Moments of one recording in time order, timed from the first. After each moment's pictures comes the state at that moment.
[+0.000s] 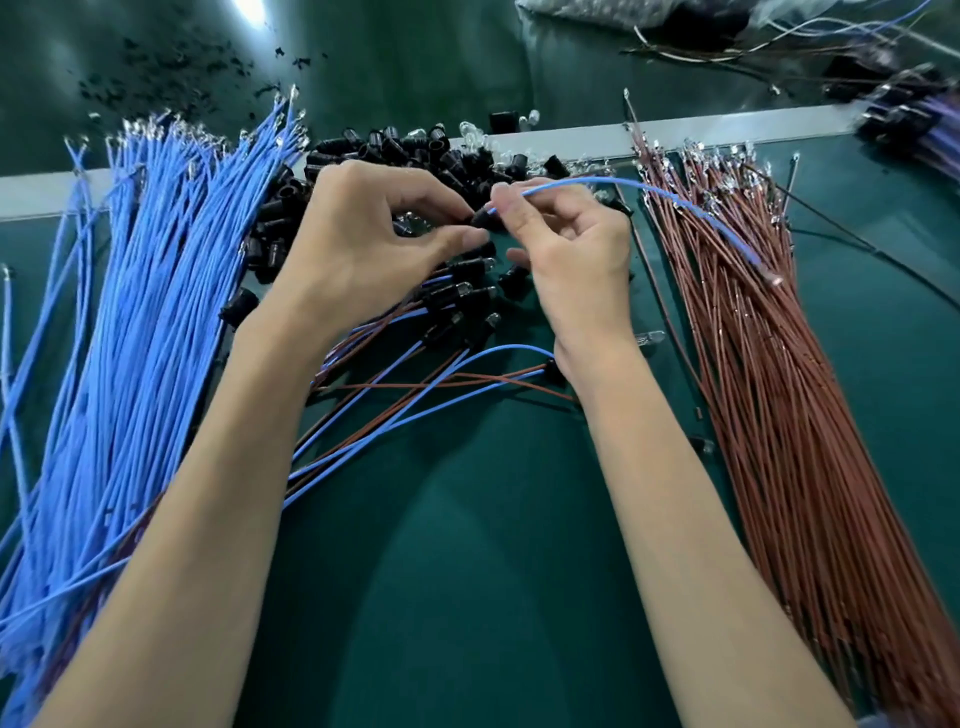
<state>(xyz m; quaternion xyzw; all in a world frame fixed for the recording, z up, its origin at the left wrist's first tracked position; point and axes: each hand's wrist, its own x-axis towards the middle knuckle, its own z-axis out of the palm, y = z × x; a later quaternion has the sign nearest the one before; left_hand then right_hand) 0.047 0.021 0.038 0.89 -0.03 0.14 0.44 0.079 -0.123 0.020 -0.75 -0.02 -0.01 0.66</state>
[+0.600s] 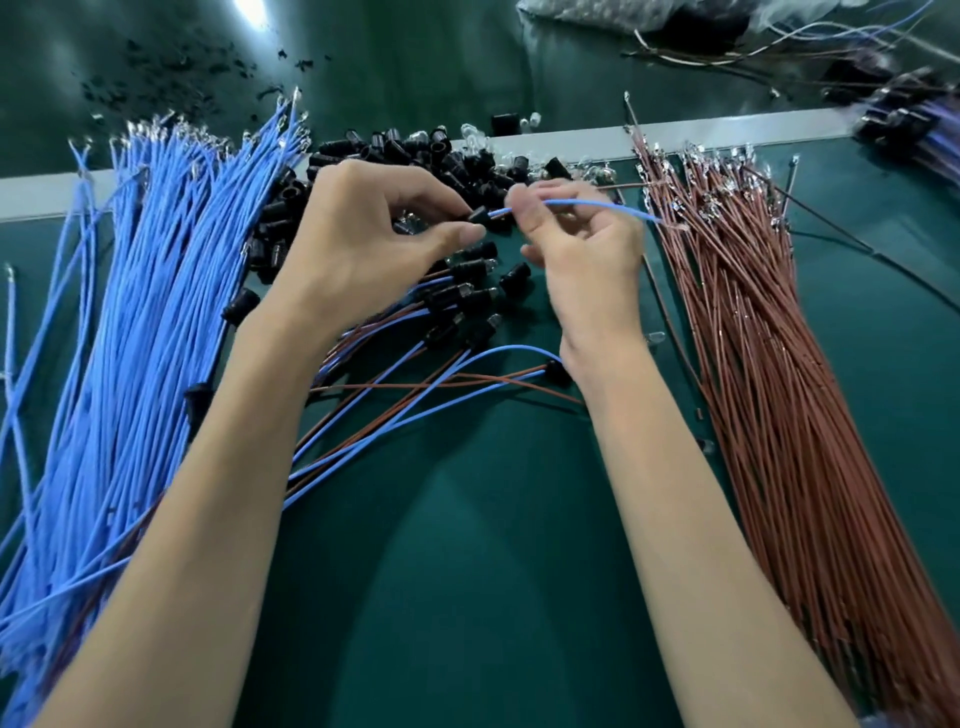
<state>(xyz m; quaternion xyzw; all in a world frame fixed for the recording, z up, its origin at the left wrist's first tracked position) 0.050 0.022 0.035 0.89 -0.01 0.14 0.44 0.079 -0.129 0.023 -0.71 0.00 -0.01 0.70</state>
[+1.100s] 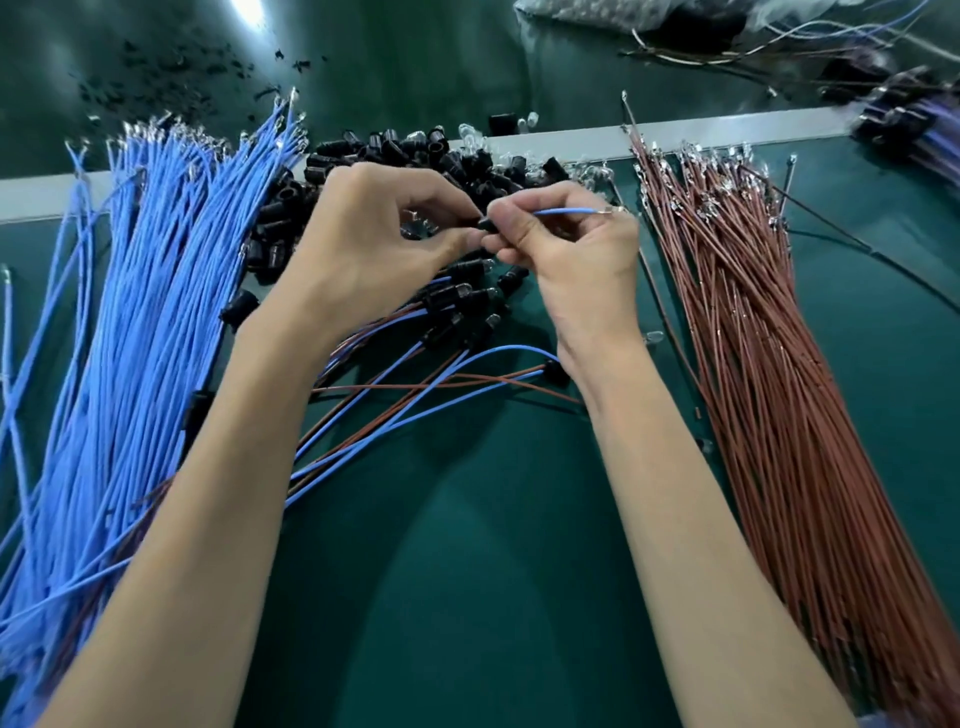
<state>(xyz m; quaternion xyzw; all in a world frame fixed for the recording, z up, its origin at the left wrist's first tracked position) 0.050 0.019 0.037 0.89 -0.05 0.13 0.43 0.078 -0.130 0.022 -0.66 -0.06 0.02 0.75</state>
